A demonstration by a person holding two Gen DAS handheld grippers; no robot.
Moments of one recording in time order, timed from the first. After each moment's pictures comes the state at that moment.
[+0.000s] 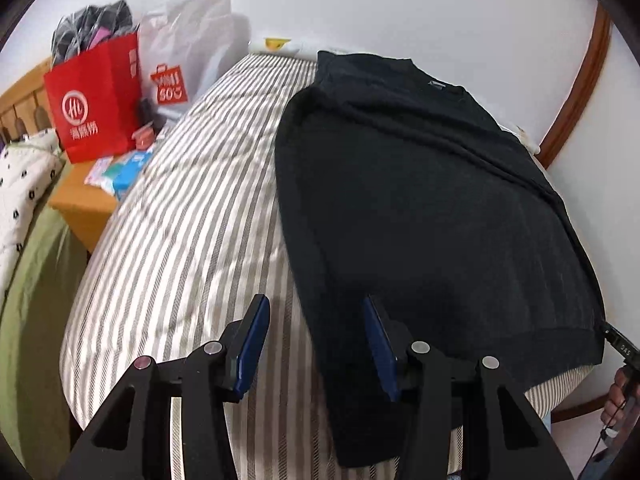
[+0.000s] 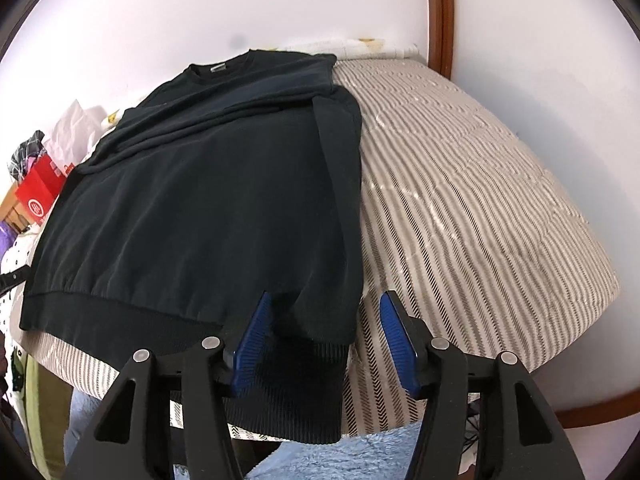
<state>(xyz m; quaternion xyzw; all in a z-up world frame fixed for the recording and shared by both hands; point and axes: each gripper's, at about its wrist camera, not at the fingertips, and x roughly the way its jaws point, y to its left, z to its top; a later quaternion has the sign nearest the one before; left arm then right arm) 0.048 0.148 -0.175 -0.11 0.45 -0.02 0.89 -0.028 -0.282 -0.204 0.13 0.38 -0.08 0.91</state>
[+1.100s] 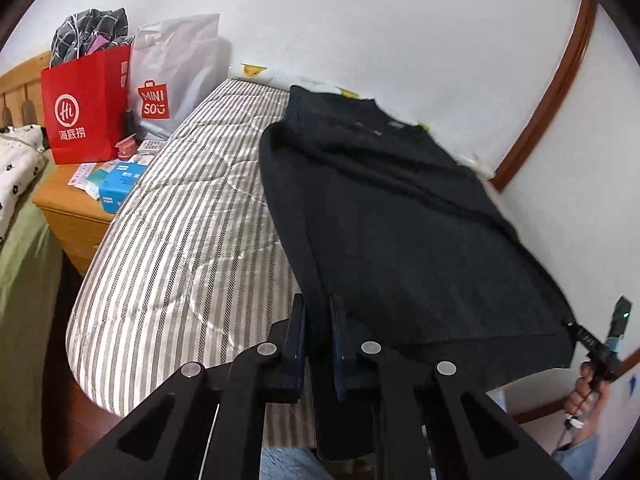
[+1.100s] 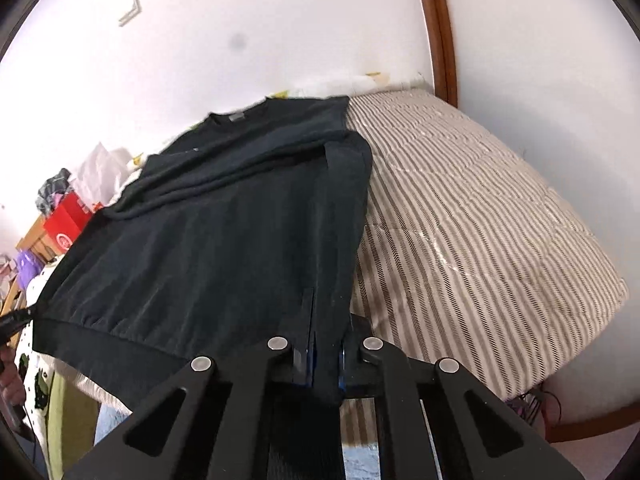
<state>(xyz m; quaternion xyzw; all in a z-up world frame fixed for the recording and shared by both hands) 0.006 0.151 -0.124 -0.16 0.40 -0.08 0.90 -0.051 -0.292 -0.169 0.17 0.30 -0.04 0.94</state>
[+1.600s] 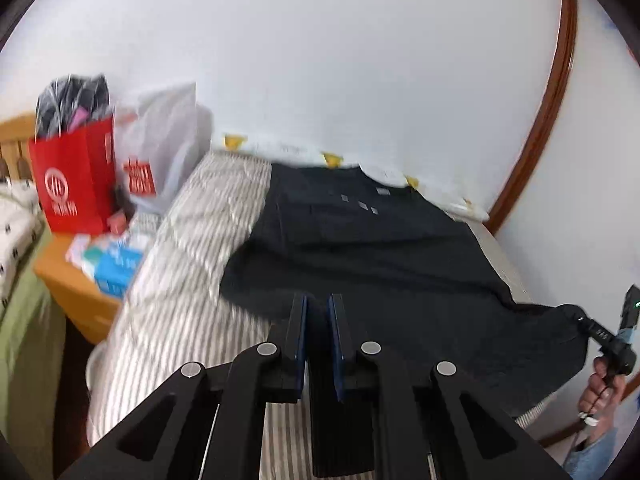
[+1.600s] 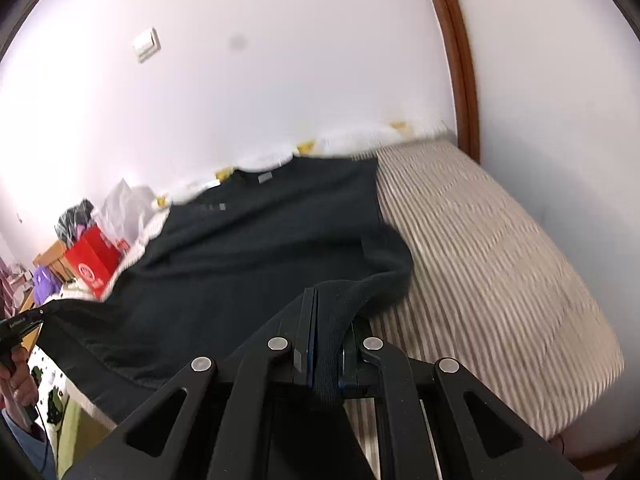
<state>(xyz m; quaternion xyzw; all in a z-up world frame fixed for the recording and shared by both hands) 0.069 0.137 -0.059 -0.12 0.33 -0.06 0.94 0.011 -0.298 -0.085 0.17 0.24 -0.02 0.96</state>
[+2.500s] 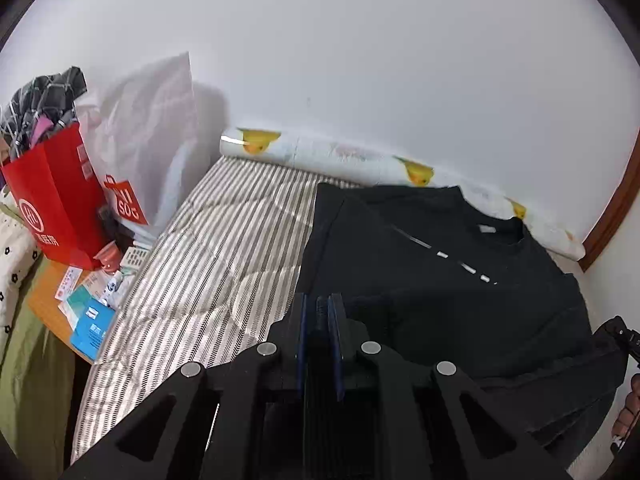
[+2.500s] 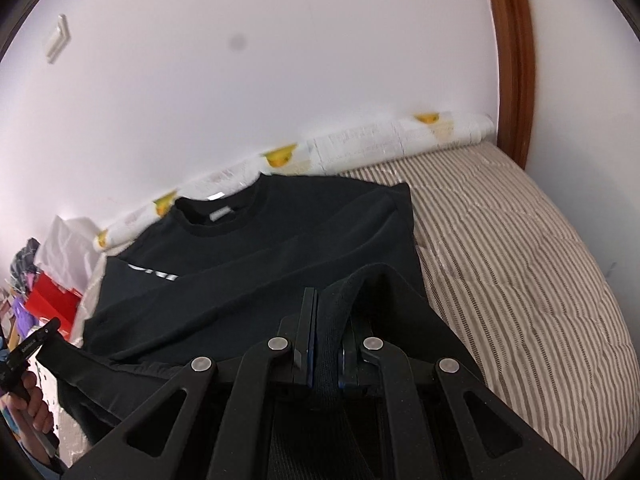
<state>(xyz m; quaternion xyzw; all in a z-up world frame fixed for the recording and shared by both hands) 0.293 0.138 -0.119 -0.11 0.38 0.04 0.92 0.260 -0.329 -0.102 0.19 0.32 -0.05 0.93</state>
